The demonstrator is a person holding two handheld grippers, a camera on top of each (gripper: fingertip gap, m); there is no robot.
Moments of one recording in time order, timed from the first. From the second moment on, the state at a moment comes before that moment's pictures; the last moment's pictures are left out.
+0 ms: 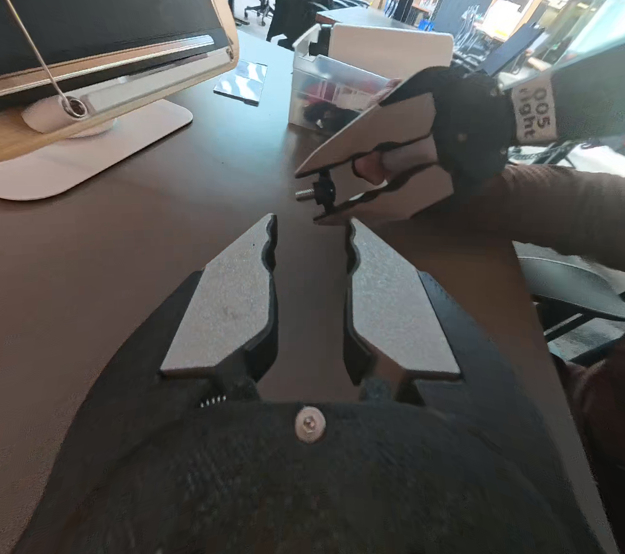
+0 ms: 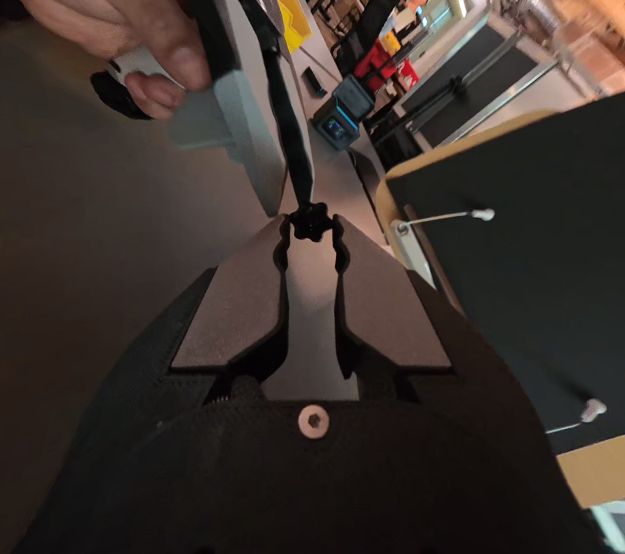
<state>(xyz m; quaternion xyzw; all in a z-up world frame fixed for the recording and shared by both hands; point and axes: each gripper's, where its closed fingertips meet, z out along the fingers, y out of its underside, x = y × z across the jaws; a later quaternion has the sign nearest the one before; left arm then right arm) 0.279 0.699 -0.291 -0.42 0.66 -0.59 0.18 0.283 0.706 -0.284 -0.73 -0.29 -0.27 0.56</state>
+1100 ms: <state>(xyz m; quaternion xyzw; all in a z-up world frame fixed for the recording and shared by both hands) 0.284 0.696 -0.298 -0.20 0.78 -0.25 0.54 0.258 0.706 -0.296 -0.78 -0.05 0.29 0.56</state>
